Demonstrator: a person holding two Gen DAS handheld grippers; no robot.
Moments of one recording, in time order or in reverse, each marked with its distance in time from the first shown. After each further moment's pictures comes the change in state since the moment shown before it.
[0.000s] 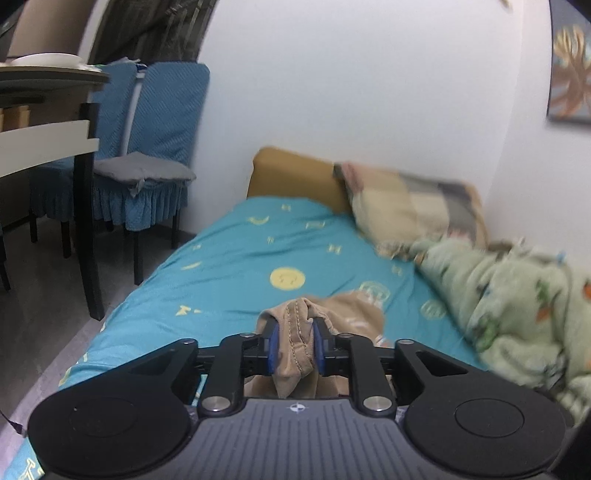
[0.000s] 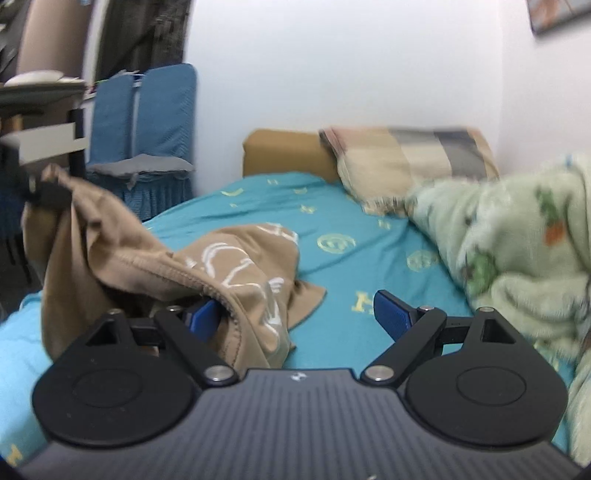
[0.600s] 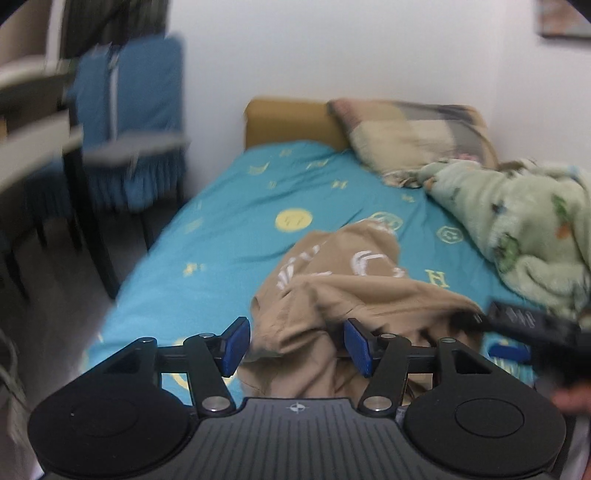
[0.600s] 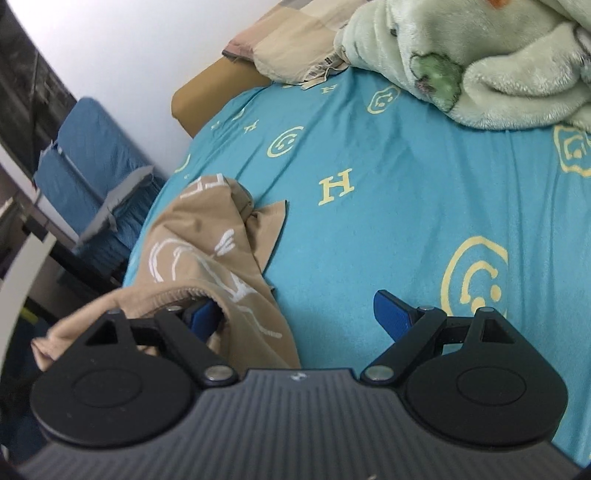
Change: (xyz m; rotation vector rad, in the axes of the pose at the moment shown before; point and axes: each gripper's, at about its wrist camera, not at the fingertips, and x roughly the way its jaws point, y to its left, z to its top) left arm -0.014 -0.025 -0.022 0.211 0.106 0.035; right arm 0.035 -0.067 -0.027 0.620 0.309 0.103
